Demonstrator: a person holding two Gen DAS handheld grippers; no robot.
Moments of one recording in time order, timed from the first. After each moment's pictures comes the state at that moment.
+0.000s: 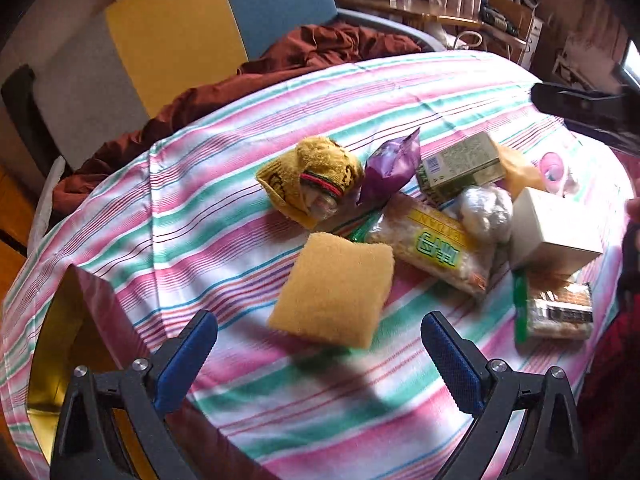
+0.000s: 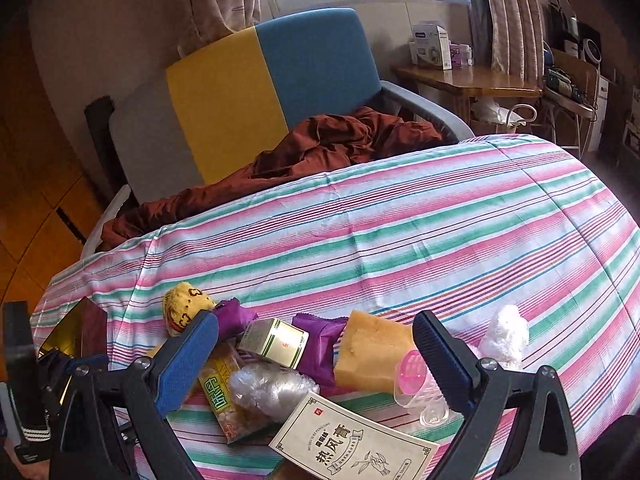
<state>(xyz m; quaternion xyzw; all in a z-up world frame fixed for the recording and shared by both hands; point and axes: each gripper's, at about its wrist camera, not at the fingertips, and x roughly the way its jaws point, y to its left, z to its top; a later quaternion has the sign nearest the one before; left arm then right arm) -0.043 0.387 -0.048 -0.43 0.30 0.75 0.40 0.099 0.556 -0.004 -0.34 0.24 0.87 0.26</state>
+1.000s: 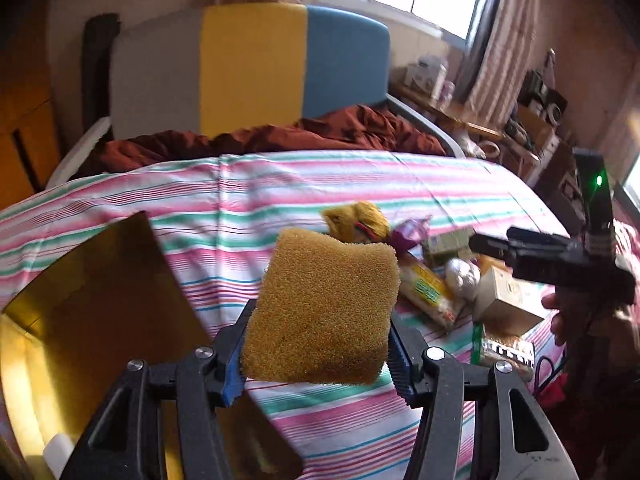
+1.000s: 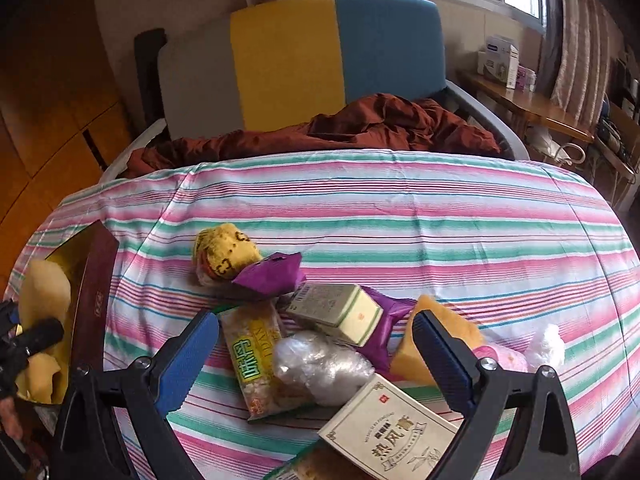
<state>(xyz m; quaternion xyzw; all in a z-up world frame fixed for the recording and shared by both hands) -0.055 0.274 0.010 -0.40 0.10 0.82 0.39 0.058 0.504 -0.020 -0.40 0.14 0.89 0.18</state>
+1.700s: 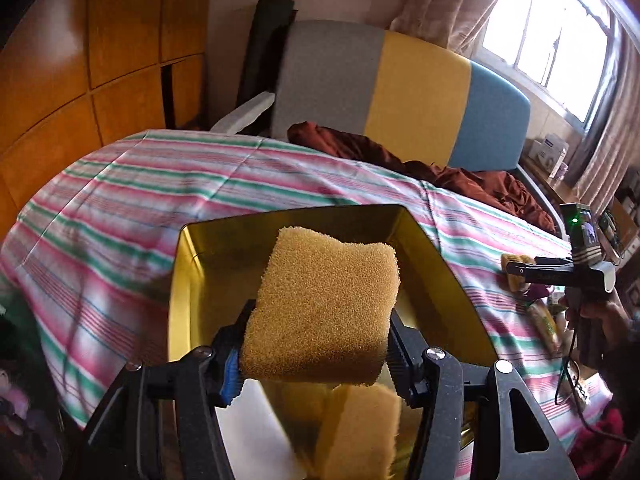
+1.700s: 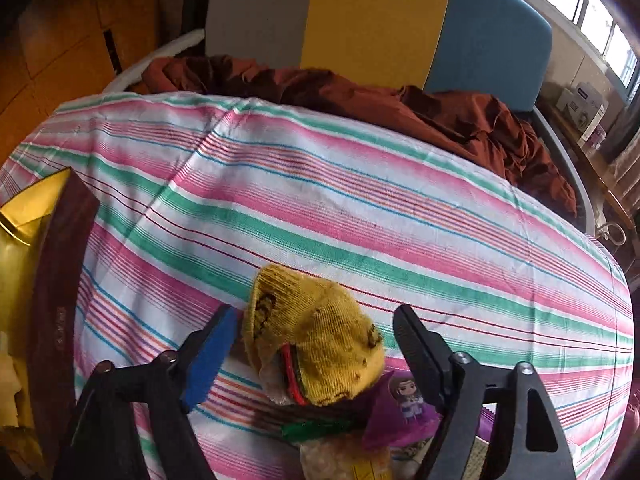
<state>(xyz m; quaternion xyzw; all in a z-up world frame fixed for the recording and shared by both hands) -0.107 0.080 0.008 -0.40 0.01 0.89 0.20 -0.103 0.468 -0.077 -0.53 0.03 0.84 0.13</state>
